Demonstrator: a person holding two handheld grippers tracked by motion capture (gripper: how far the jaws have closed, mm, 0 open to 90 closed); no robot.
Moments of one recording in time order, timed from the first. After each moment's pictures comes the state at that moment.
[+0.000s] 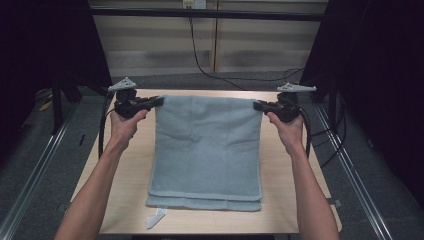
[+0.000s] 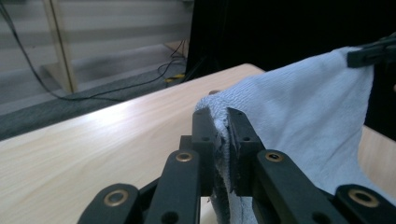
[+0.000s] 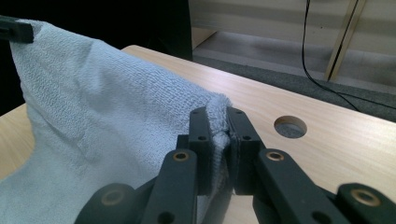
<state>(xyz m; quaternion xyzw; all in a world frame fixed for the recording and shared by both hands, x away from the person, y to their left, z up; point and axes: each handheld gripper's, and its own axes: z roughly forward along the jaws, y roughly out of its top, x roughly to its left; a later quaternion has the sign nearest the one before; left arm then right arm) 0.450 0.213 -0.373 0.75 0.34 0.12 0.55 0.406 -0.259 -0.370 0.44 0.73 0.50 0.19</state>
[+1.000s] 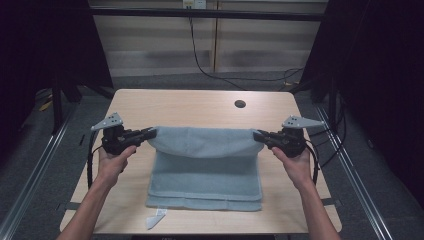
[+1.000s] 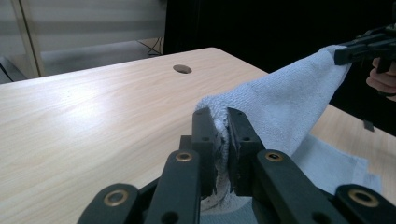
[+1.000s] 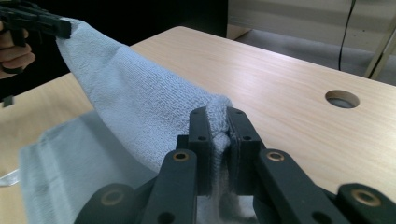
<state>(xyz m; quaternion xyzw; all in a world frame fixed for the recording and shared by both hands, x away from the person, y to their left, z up) 0.357 0.237 -0.404 0.75 0.31 0.09 0.58 0.311 -0.253 -0.391 0.38 0.75 0.52 0.17</state>
